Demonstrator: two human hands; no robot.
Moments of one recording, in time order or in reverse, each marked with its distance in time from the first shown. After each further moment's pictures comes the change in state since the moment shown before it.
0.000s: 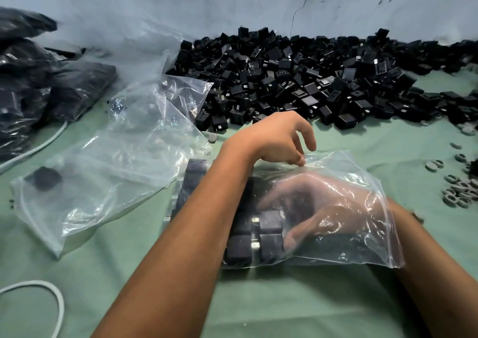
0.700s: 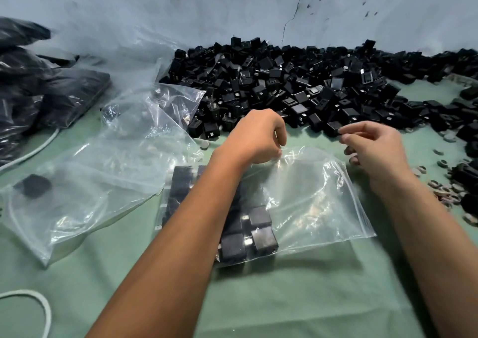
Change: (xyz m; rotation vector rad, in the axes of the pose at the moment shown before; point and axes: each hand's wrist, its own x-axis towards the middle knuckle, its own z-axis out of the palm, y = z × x) left_hand 0.006 -0.007 0.000 0.156 0.311 -0.075; right_hand -0.041 0.058 -0.069 0.504 1.202 0.338
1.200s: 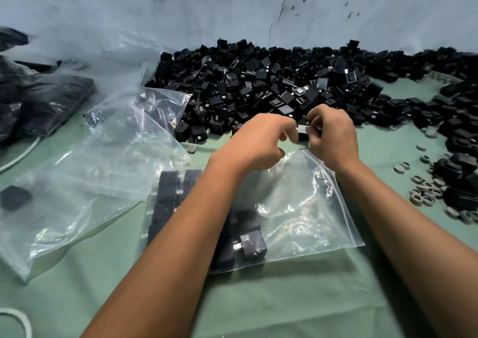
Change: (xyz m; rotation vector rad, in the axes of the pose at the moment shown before) left_hand 0.002 0.017 0.009 0.045 -0.020 0.204; right_hand 0.043 0.018 0.038 -0.697 0.138 -0.550
